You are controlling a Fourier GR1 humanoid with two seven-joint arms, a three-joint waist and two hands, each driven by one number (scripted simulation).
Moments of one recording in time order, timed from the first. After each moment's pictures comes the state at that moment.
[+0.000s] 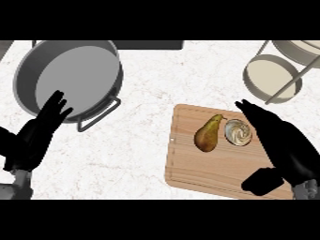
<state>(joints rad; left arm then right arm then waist) -0.07 0.43 -0.15 -1.54 0.33 0.12 0.10 -0.23 -0.55 0.43 -1.97 0.49 0.28 0.82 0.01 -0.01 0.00</state>
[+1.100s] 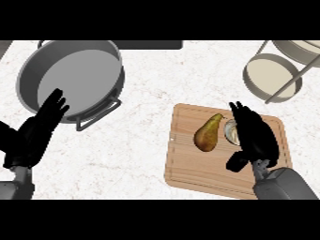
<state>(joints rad) -0.08 0.35 -0.05 -1.54 0.25 0.05 0.17 -0.22 -0.31 0.40 -1.55 0.86 0.14 0.69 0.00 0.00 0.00</state>
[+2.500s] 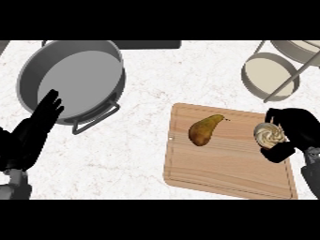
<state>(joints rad) -0.06 0.29 0.03 -1.58 0.18 -0.02 0.21 -0.24 -0.53 0.21 -1.34 0.94 0.17 0.22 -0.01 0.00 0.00</state>
